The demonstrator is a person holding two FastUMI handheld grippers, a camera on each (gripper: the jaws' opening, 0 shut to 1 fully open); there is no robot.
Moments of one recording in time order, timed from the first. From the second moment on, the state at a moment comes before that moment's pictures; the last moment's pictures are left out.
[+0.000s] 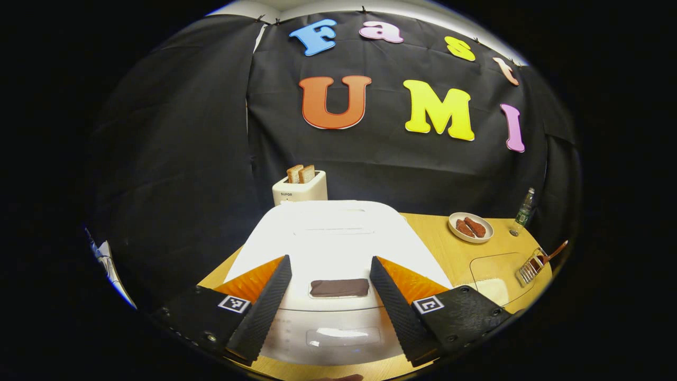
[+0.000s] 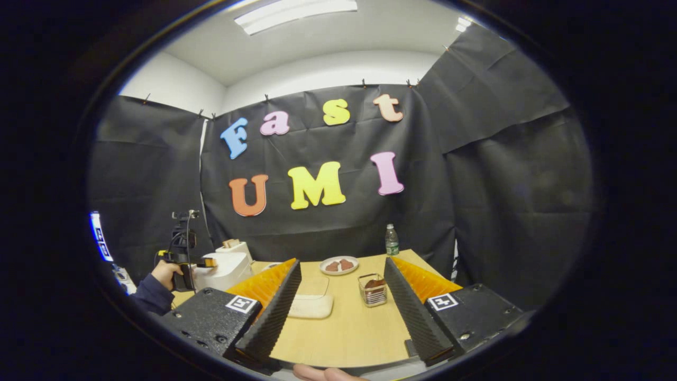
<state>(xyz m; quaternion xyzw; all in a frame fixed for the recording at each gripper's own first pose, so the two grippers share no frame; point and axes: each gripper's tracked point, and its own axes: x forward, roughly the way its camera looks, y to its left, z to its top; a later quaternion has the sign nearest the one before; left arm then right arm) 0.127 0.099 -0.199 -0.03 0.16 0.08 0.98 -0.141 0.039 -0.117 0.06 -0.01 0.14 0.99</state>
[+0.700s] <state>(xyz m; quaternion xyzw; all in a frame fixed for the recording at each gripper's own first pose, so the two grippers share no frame) 0.031 0.020 -0.102 -0.05 0.04 0.03 1.00 -0.108 0.029 -0.132 0.06 0.02 0.11 0.99</state>
